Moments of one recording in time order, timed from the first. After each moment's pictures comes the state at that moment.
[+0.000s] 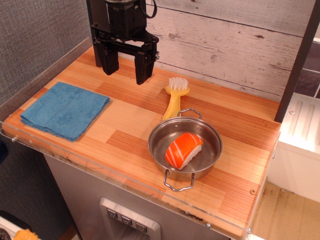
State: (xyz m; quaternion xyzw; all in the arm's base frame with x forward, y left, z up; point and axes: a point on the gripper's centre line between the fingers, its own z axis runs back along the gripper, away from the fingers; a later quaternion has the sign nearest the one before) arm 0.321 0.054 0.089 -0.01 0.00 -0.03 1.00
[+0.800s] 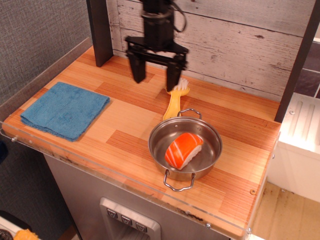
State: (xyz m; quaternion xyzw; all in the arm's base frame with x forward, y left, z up) arm 0.362 0.019 0.051 -0.01 0.03 -0.01 1.00
